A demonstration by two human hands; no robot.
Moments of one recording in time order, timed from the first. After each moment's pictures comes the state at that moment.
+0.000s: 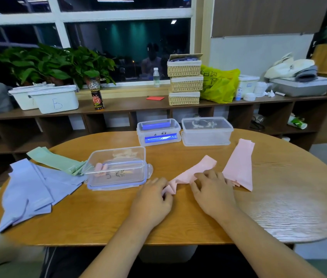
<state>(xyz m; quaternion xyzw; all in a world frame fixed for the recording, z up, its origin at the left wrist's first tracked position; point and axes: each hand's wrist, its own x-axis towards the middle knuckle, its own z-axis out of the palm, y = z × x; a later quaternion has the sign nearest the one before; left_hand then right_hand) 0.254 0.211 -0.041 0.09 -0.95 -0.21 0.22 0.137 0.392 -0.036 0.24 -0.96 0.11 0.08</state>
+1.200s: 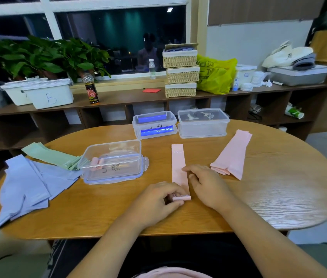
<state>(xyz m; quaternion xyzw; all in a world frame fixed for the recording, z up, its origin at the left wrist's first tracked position) 0.271 0.224 -0.031 -0.11 -0.93 -0.32 0.15 0.133 0.406 -0.037 0.37 -0.87 0.32 0.03</state>
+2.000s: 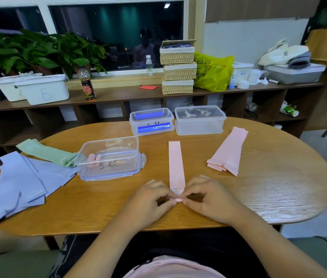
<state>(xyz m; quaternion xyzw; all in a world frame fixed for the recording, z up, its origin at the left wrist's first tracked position) 0.284 0.216 -0.046 -0.10 -0.94 -0.27 0.18 0.166 0.442 -0.036 0.50 -0.80 0.34 -0.01</state>
